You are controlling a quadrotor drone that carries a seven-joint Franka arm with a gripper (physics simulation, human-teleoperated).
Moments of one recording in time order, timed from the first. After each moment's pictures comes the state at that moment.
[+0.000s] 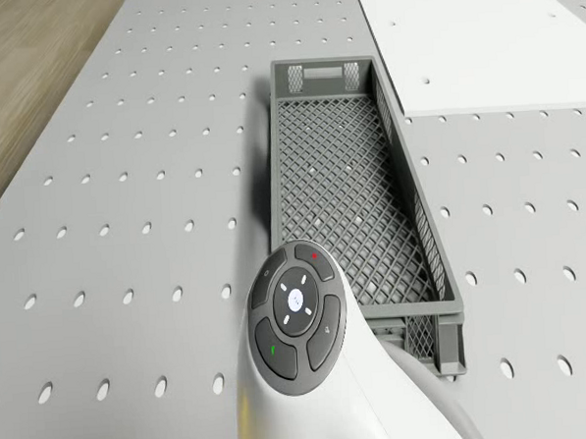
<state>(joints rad) -1.19 -1.50 1.14 -2.81 -2.00 1.64 1.68</state>
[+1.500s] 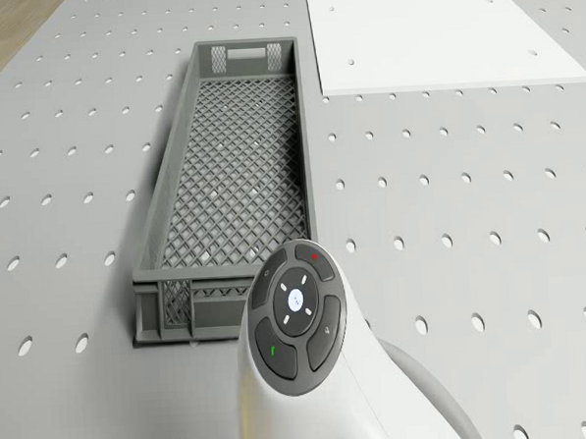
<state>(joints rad) -1.19 -1.48 1.14 -2.81 -2.00 1.62 1.67</state>
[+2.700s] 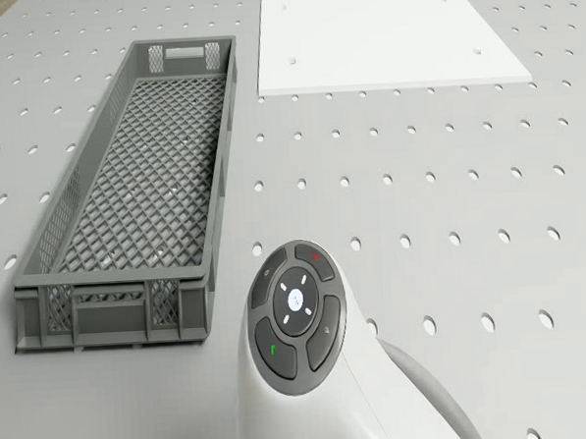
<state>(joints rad) -1.18 -1.48 1.14 -2.81 -2.01 1.62 1.67</state>
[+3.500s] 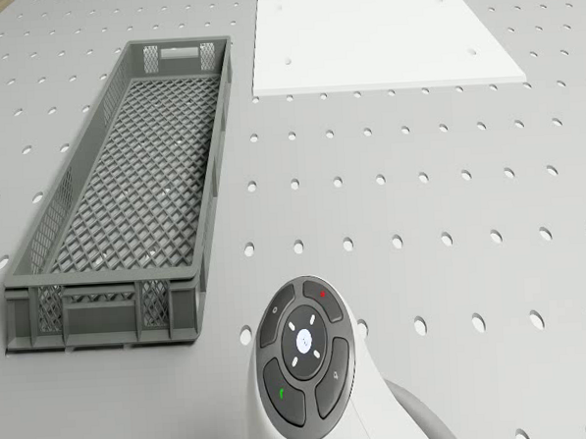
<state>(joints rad) -1.19 -1.47 1.05 -2.77 -2.10 1.66 1.65</state>
